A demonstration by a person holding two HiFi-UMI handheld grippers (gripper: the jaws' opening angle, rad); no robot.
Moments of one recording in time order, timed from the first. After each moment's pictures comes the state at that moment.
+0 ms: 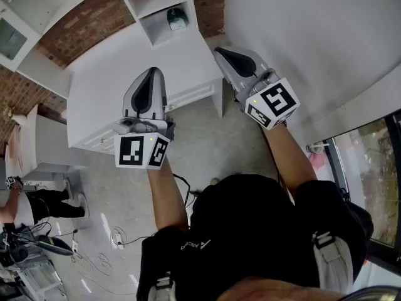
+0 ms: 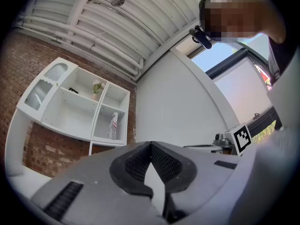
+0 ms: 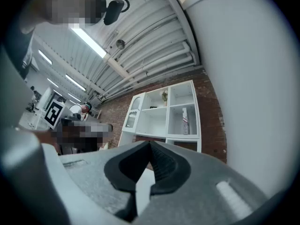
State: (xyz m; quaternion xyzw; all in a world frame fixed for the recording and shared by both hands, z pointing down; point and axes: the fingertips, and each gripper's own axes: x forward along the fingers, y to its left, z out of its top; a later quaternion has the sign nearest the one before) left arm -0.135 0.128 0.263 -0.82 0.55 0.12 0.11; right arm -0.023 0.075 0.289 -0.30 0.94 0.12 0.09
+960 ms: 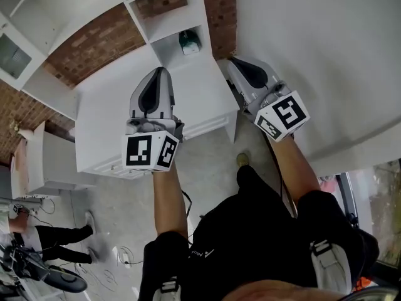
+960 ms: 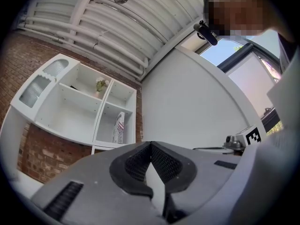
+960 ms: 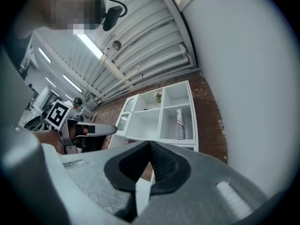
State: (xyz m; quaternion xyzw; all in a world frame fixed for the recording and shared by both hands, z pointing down) left arm -0.184 0.012 0.235 -0.80 0.57 0.13 0.12; right arm -0.059 -0.024 0.266 -0.32 0.93 0.13 0.12
